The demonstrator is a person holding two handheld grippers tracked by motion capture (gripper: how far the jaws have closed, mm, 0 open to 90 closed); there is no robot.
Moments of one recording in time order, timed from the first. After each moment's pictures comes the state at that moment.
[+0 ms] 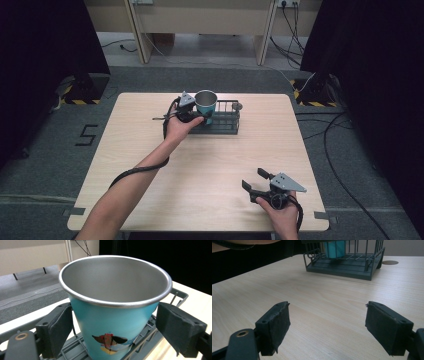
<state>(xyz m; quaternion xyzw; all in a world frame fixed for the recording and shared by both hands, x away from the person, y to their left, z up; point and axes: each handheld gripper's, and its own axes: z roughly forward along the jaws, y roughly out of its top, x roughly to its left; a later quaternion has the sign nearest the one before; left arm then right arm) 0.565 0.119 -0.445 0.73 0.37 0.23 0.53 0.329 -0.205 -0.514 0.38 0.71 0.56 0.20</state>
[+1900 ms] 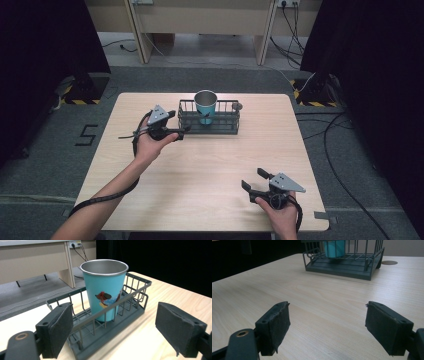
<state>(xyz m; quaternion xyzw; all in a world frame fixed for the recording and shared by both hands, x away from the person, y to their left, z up) 0.476 0.188 -0.425 0.72 0.34 0.24 0.55 0.328 -0.204 -0.513 0.38 0.71 0.55 0.21</state>
